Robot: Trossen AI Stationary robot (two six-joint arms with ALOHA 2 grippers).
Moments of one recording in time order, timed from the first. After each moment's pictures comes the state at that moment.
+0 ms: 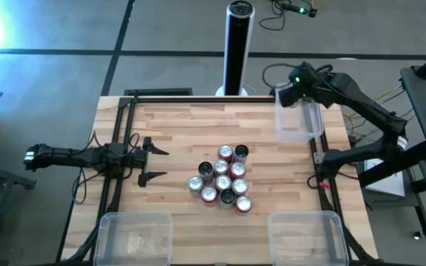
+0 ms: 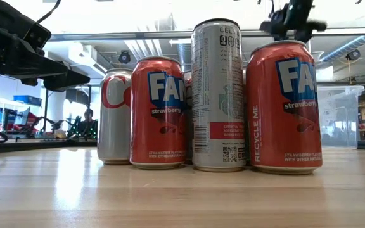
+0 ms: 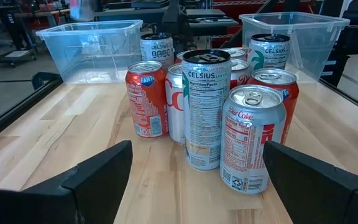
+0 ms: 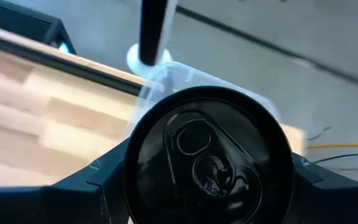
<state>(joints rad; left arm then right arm) -0.03 0.22 0.04 0.01 -0.02 0.04 -0.68 1.29 1.43 -1.19 0.44 0.44</state>
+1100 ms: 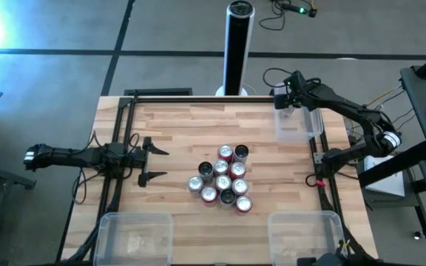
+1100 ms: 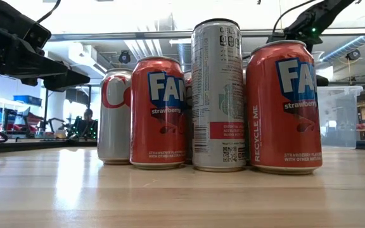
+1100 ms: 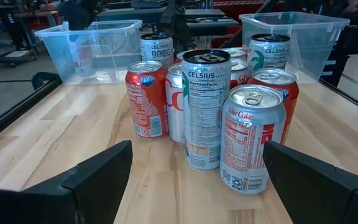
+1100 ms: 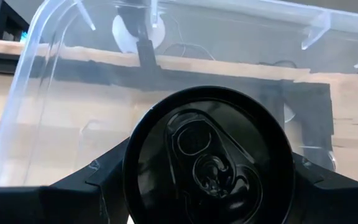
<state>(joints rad) -0.03 0.22 0.04 0.01 -0.02 0.04 -0.94 1.37 0.96 -0.68 0.31 0.43</state>
